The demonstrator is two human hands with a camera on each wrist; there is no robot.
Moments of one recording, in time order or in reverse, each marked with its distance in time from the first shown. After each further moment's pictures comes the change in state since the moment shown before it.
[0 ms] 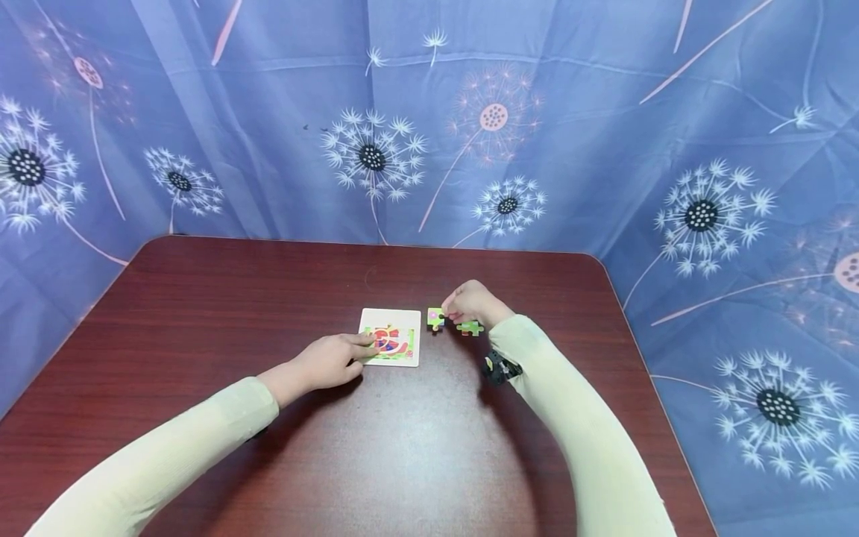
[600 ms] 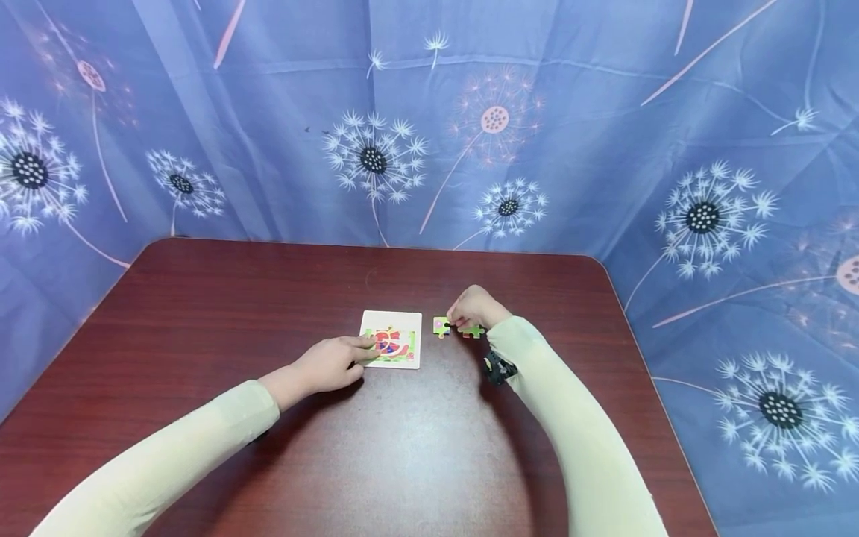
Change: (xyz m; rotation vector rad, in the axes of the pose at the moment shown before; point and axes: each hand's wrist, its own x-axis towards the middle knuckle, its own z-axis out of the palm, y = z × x) left_hand 0.000 -0.002 0.003 -0.039 -0.001 0.000; right_hand 0.010 0.009 0.001 0.020 -0.001 0.044
